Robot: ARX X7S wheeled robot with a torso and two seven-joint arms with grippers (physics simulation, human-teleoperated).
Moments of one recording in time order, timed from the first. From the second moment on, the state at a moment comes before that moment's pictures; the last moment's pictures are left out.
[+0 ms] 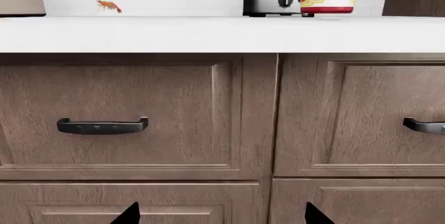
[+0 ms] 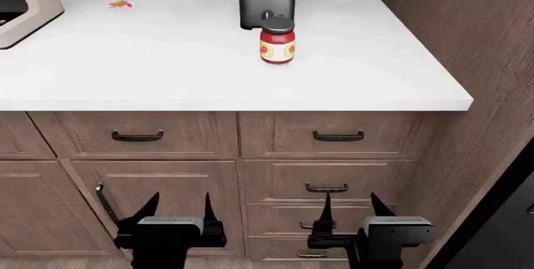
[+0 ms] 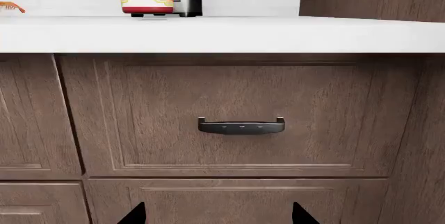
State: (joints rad) left arm 0.00 0.00 0.00 0.00 0.00 0.00 0.00; right arm 0.00 0.00 0.00 0.00 0.00 0.00 0.00
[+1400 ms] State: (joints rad) left arm -0.06 -0.15 -0.02 0.91 -0.31 -0.87 -0.13; right arm -0.02 0.17 -0.07 -0.84 0.15 0.74 0.15
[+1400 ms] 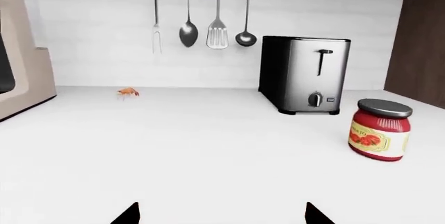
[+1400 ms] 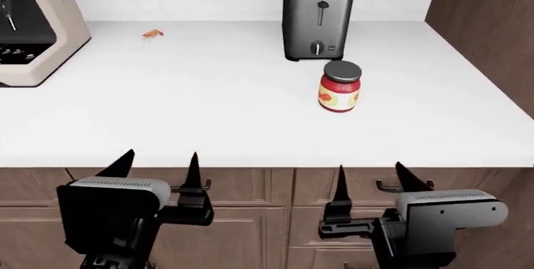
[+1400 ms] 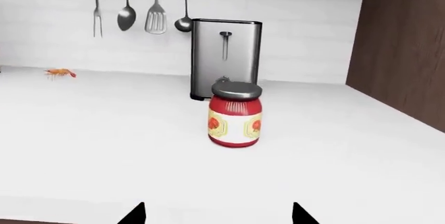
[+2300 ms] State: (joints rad) left arm -0.06 -0.17 -0.09 1.01 -0.42 -0.93 -0.20; right arm -0.04 0.20 -0.03 -0.98 0.26 0.88 0.19
